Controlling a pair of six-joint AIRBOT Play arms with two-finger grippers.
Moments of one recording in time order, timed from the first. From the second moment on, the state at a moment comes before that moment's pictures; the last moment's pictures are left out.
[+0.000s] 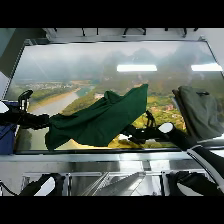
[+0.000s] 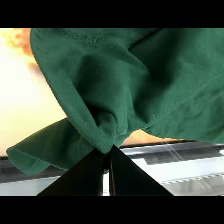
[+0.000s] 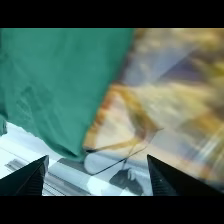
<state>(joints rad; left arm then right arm) 0.26 -1.07 0.96 1.26 -1.41 -1.33 0.44 -1.23 0.56 -0.39 0.71 1.52</state>
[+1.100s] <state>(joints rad) 0.17 -0.80 1.23 1.10 -1.50 -1.39 0.37 -0.89 1.18 -0.97 1.16 1.62</state>
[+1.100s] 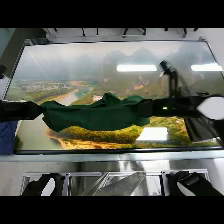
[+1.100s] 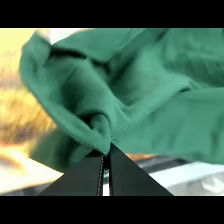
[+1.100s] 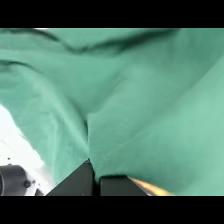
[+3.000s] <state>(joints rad) 0.00 -1.65 1.73 1.29 -1.22 -1.35 0.12 -1.62 1.49 -0.94 0.71 1.36</state>
